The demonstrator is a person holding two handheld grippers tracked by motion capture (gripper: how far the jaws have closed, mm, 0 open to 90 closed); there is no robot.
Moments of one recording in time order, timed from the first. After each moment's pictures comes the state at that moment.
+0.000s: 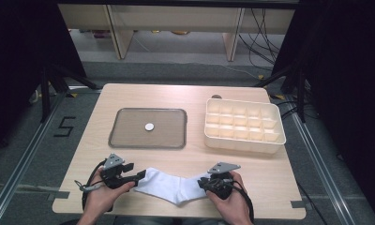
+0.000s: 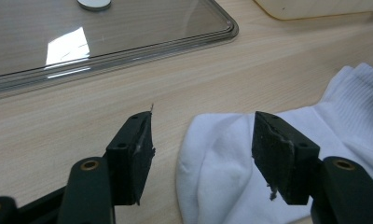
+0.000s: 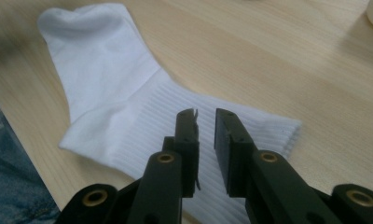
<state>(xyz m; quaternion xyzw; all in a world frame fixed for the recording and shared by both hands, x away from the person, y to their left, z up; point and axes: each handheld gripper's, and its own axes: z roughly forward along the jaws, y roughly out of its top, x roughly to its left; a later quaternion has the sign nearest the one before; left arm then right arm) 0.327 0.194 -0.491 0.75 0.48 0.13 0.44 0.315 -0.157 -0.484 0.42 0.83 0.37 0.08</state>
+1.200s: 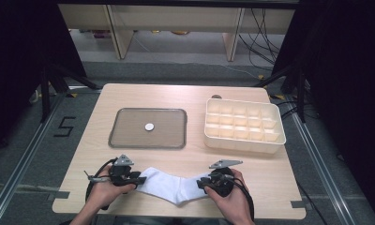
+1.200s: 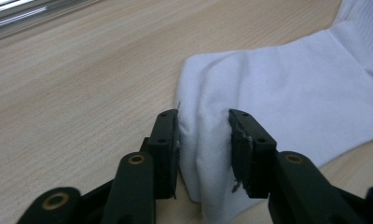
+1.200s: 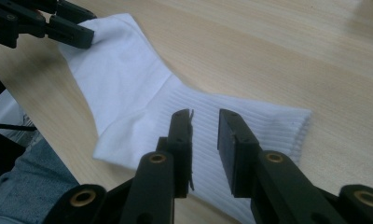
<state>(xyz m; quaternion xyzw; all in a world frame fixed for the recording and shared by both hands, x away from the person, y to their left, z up) 0.345 0.190 -0.506 0.84 0.42 0.07 0.35 0.314 -0.153 -0.469 0.48 0.81 0.35 0.03</state>
